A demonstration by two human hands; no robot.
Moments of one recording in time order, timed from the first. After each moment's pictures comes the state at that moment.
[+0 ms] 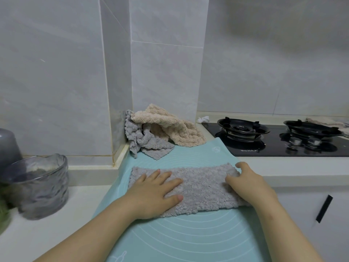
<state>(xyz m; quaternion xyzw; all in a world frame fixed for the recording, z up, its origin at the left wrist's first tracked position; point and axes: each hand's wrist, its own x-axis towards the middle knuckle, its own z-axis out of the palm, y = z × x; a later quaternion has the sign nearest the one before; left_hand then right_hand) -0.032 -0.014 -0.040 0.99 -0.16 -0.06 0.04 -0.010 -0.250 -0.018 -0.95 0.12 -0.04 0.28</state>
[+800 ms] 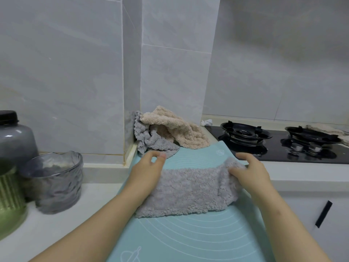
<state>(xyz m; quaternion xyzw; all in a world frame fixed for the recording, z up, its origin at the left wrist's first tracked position) -0.028 0.000 -0.020 0.82 0.06 0.15 0.54 -0.011 -0.233 -0.005 -0.87 0.06 -0.17 0.47</state>
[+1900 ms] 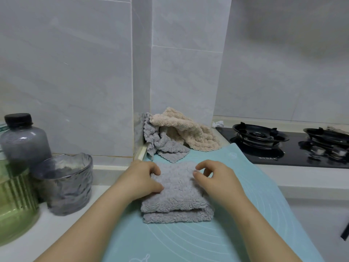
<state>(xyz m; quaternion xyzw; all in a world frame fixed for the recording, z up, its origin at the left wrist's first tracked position) -0.036 0.038 -0.008 0.95 0.05 0.07 0.31 -0.018 -0.157 -0.010 -0.92 -0.12 -0.12 0.36</state>
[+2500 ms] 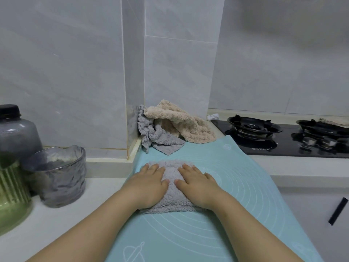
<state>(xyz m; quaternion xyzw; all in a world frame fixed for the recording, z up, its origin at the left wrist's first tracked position) -0.031 0.014 -0.039 0.99 -0.04 -0.05 0.08 -0.009 -0.140 -0.037 -0.97 -0.20 0.08 0.13</state>
